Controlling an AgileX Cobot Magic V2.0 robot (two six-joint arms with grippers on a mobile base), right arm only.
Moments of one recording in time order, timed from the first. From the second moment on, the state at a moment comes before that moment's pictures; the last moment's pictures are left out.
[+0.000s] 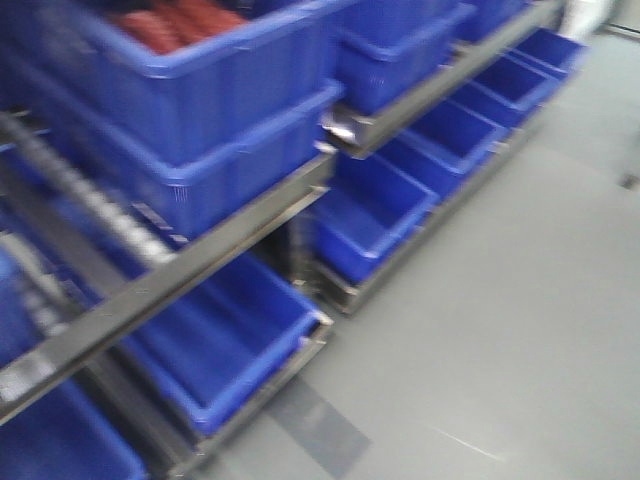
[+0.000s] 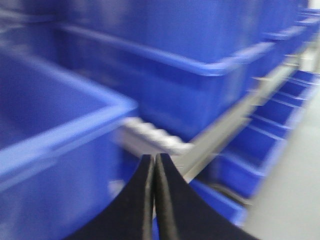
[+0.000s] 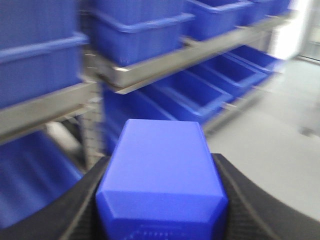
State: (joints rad) arm -0.03 0.20 -0.37 0.08 0.49 -0.14
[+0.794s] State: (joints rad) arm -0.03 0.20 -0.37 0.08 0.49 -0.14
